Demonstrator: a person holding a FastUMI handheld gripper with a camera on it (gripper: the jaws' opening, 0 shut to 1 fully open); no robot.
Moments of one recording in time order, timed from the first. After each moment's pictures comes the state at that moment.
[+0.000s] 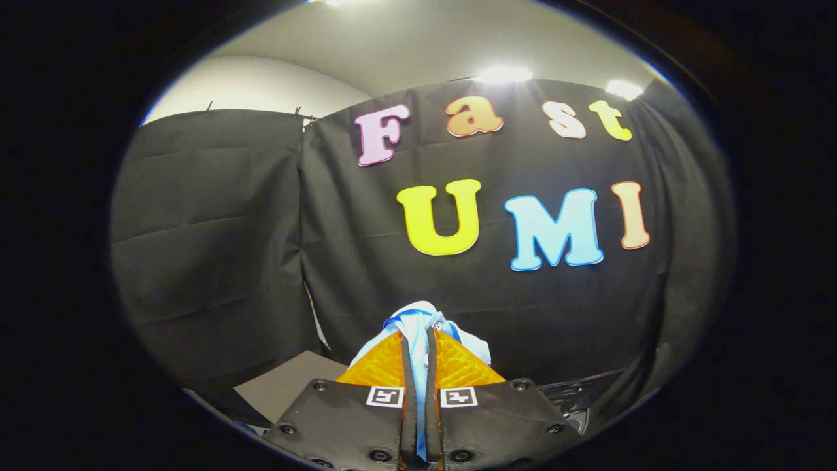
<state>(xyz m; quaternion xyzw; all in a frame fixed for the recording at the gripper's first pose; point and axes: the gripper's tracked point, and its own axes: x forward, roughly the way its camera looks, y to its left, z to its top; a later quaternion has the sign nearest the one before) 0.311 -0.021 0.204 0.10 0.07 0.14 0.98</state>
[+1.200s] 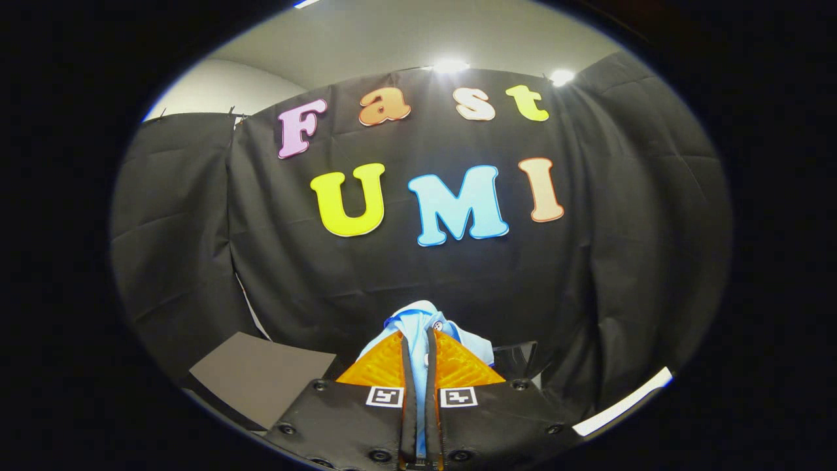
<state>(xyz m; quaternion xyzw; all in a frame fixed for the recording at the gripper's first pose) 0.276 -0.164 0.116 0.11 0.12 0.01 0.99</state>
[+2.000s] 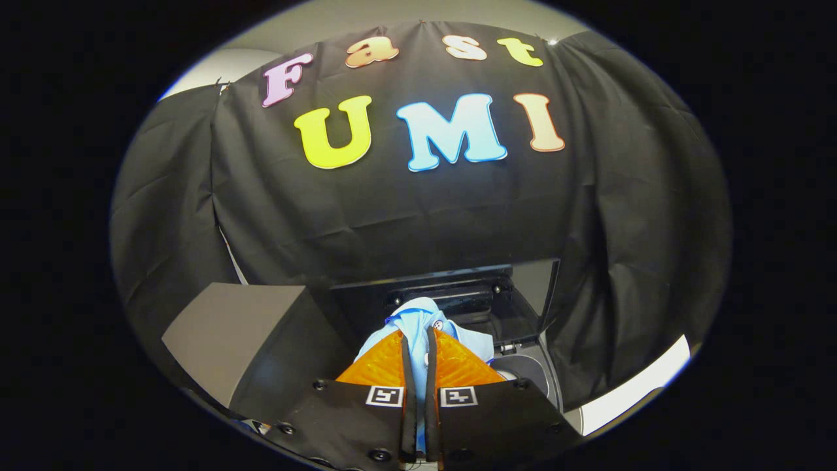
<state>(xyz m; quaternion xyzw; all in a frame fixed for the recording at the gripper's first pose) 0.291 -0.143 -0.045 0.12 0.23 0.02 0.97</state>
